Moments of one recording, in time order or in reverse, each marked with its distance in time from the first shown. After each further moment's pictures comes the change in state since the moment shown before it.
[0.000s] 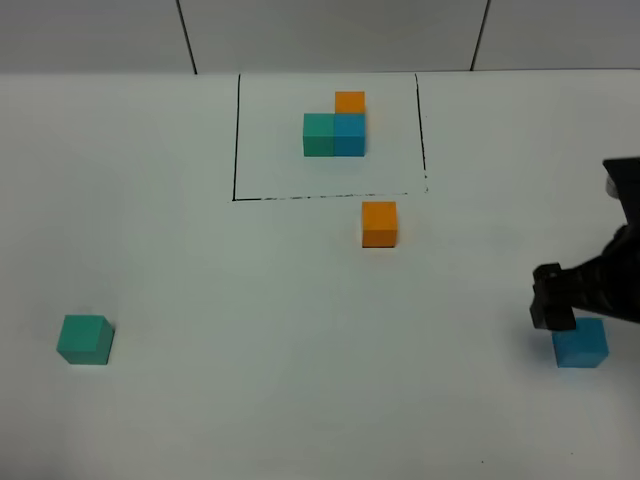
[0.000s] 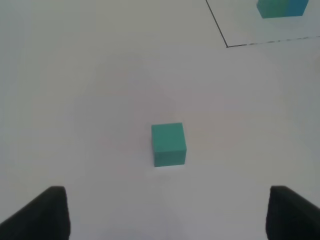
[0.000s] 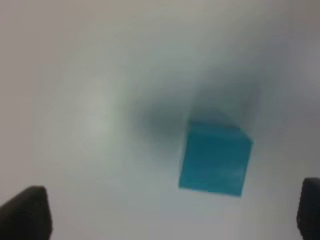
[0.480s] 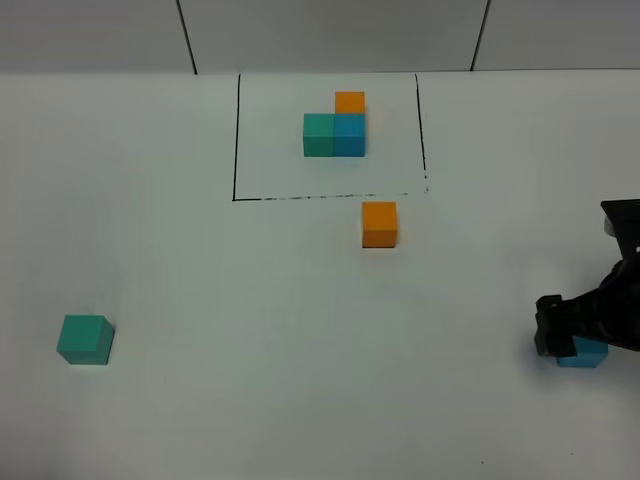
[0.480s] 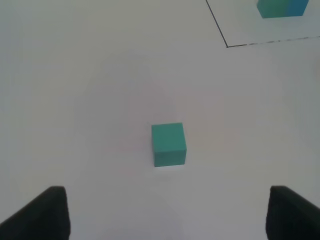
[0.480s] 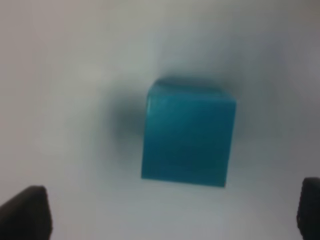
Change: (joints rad) left arm 0.000 0.000 0.000 0.000 0.000 0.000; right arm -0.049 0.143 0.077 0.010 -0.165 -0.053
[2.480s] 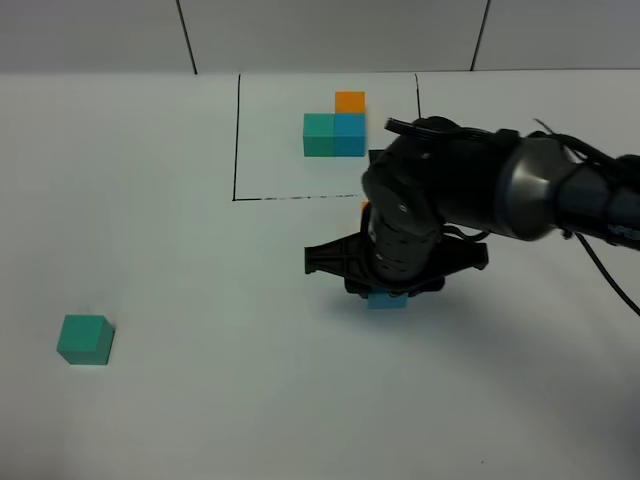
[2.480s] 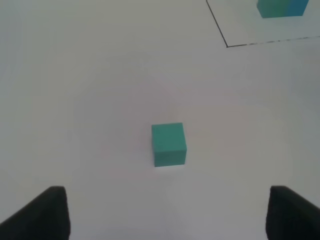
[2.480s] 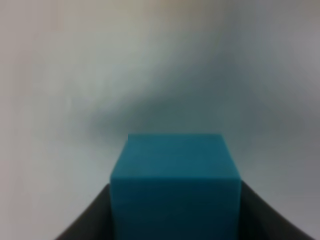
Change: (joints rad) left arm 0.000 0.000 0.000 0.000 0.000 -0.001; right arm 0.568 0.469 -0.681 -0.200 0.261 0.763
